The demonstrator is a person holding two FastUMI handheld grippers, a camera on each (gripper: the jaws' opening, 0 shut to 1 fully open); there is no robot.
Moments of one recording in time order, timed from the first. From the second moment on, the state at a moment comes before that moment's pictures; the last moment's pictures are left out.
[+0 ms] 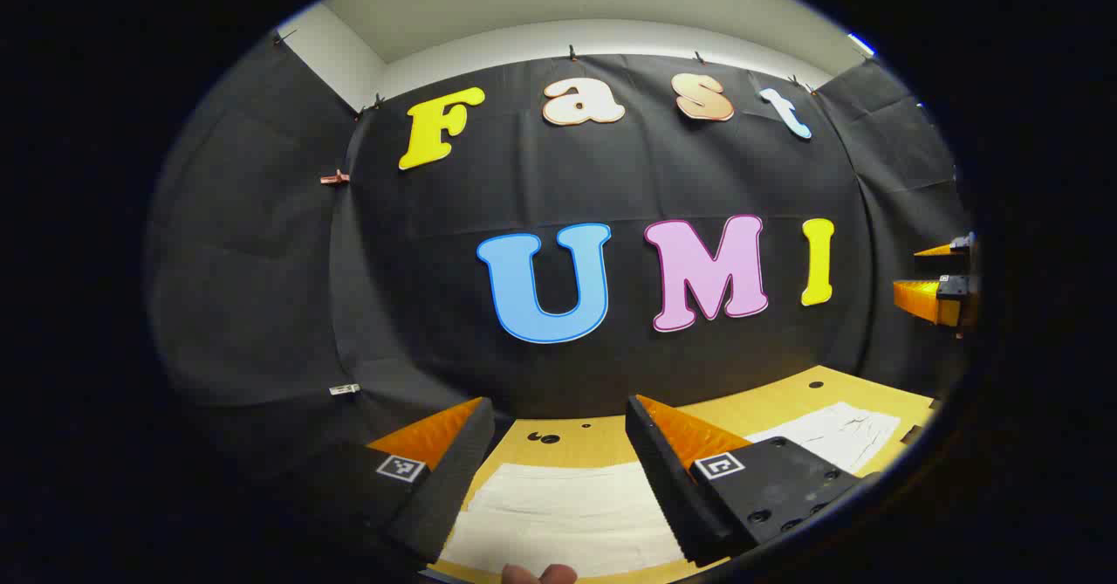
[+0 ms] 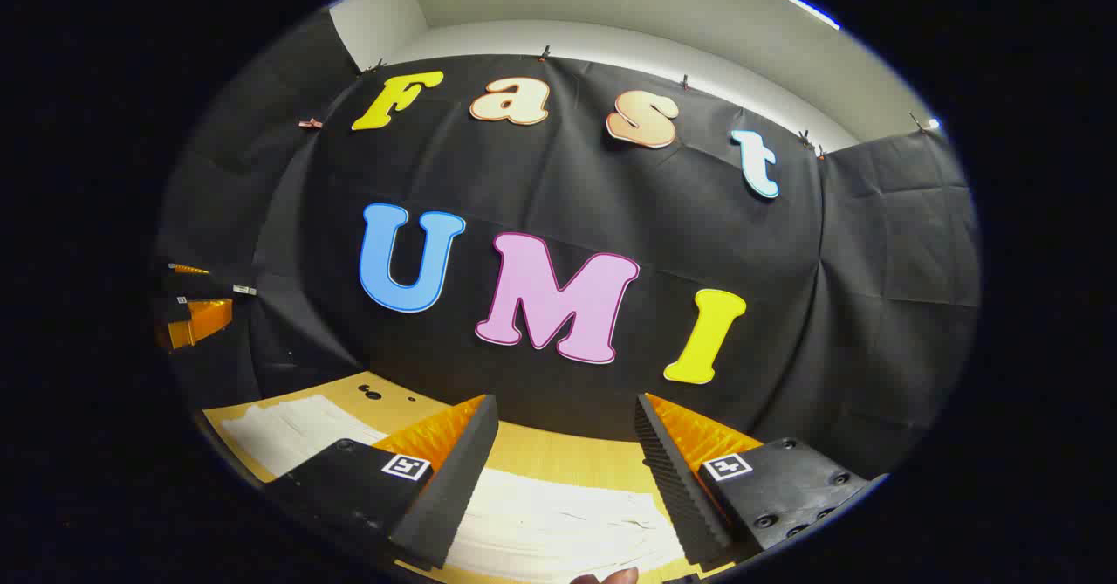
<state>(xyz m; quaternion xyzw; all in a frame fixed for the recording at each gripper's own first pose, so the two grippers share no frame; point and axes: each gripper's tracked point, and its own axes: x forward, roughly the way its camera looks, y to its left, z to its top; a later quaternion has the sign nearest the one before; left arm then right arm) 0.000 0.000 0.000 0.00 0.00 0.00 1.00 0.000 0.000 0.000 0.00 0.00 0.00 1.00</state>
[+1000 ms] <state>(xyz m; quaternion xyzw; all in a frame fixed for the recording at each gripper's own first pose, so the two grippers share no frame) 0.007 0.004 -0.027 0.17 -0.01 -0.05 0.98 -0.002 -0.013 -0.016 -0.12 0.00 0.01 0.99</state>
